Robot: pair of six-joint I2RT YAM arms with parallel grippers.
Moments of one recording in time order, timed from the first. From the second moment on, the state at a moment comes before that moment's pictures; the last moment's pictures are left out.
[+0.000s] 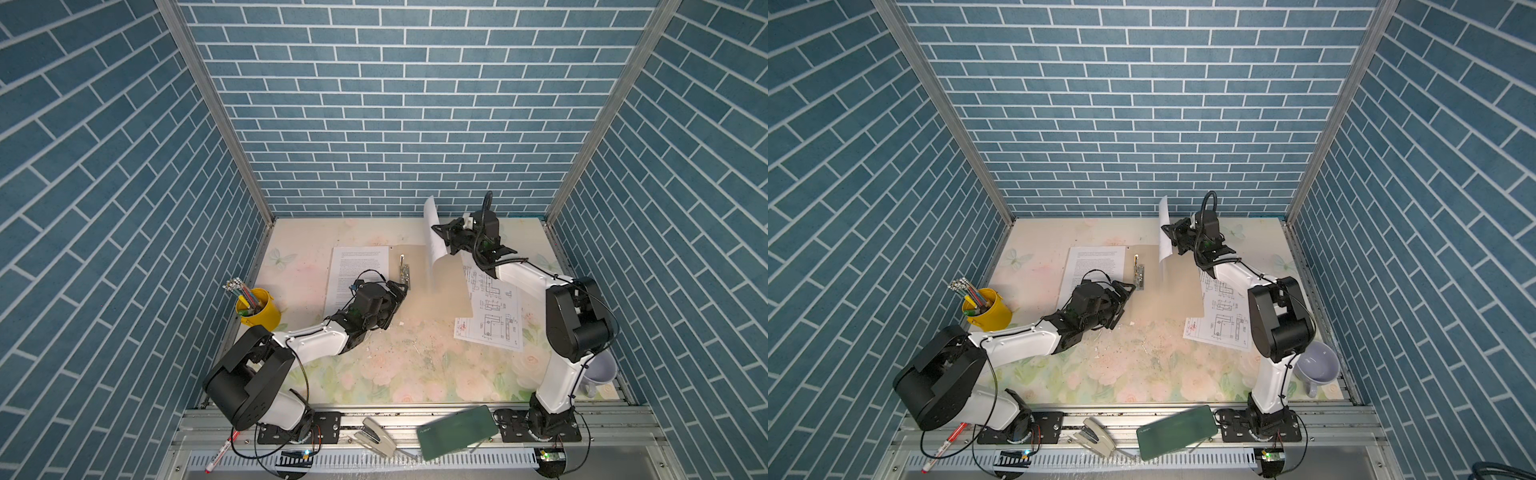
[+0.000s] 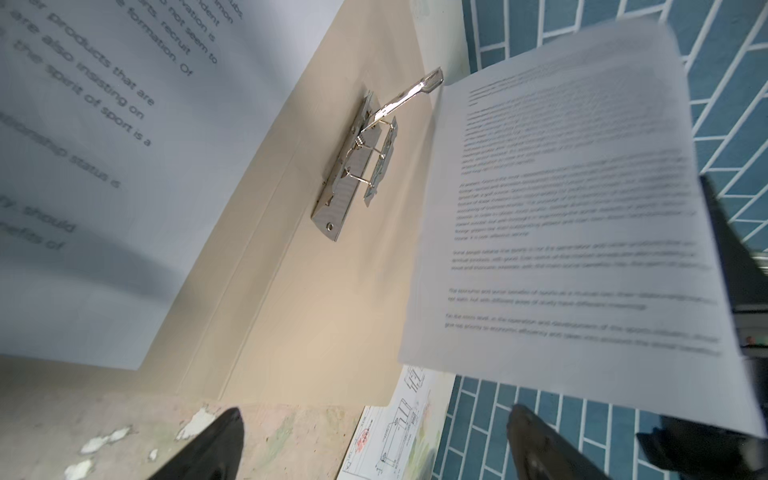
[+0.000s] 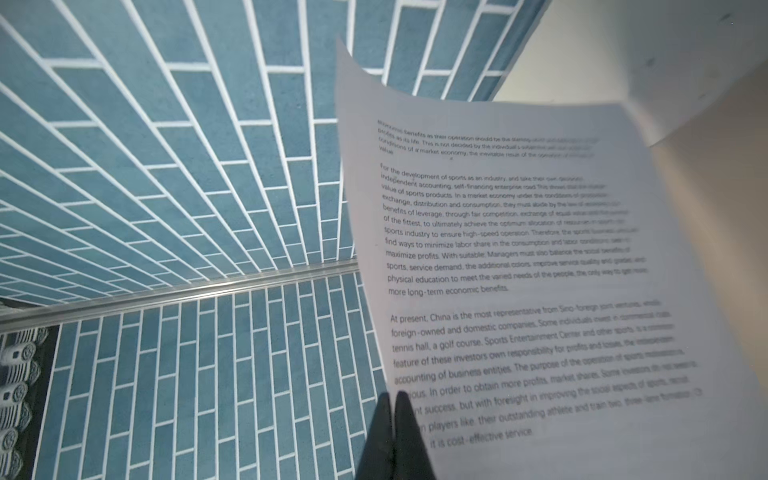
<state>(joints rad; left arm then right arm) -0.67 1.46 0.61 0.31 0.03 -1.46 0.43 1.89 1.37 0.25 -0.44 1.44</state>
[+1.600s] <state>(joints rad) -0.61 1.53 0.69 0.21 0.16 -1.35 0.25 1.76 0.80 0.43 -0.46 1.34</state>
